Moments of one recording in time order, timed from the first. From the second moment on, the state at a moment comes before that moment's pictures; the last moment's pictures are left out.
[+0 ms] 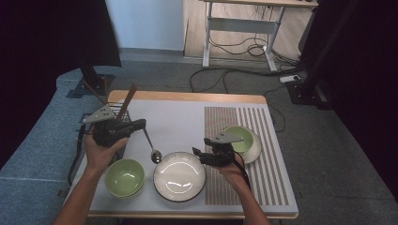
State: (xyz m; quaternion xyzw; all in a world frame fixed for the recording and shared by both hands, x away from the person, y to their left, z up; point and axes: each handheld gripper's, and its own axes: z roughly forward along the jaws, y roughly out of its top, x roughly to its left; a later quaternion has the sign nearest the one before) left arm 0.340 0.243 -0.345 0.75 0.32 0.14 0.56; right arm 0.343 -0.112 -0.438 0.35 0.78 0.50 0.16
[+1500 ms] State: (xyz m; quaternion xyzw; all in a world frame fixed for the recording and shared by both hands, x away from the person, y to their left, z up) left arm 0.340 0.209 -0.354 0.76 0.30 0.11 0.56; right arm 0.333 -0.090 -0.436 0.32 0.78 0.51 0.16
